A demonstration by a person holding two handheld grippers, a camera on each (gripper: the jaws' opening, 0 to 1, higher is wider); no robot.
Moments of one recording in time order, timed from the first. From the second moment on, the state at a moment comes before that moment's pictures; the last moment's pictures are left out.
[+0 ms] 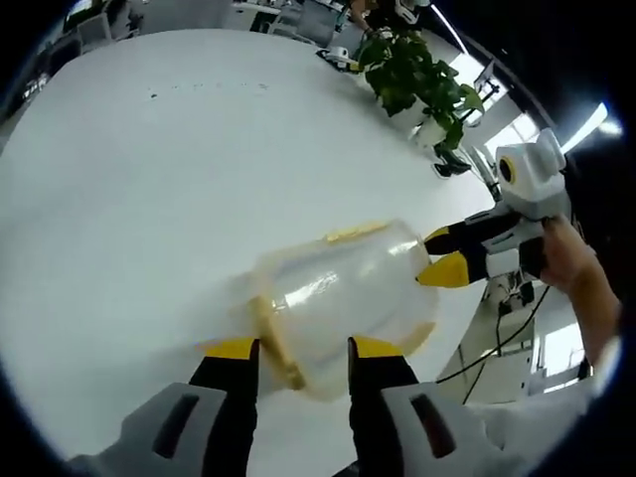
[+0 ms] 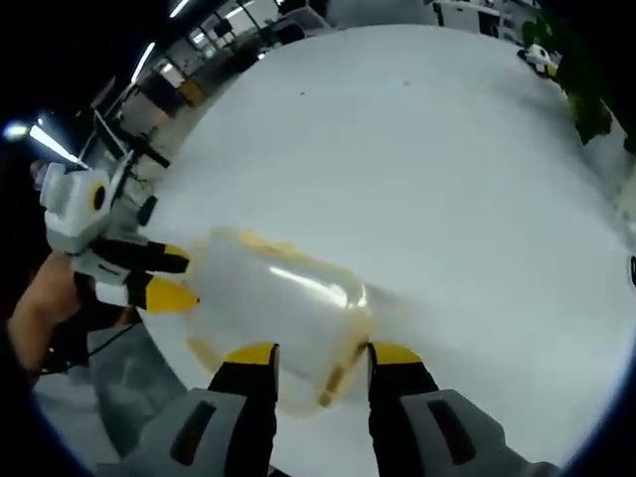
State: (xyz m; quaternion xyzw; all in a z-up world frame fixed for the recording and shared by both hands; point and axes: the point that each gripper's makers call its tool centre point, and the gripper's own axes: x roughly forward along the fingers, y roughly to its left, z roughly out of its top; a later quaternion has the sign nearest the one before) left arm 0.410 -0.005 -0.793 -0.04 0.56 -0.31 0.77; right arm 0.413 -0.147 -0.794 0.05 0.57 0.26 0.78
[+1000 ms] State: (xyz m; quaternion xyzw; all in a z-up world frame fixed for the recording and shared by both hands) left arm 0.410 -0.009 -0.794 -0.05 0.56 -0.31 0.77; right arm 0.413 -0.145 -0.797 0.05 0.59 0.27 0.76
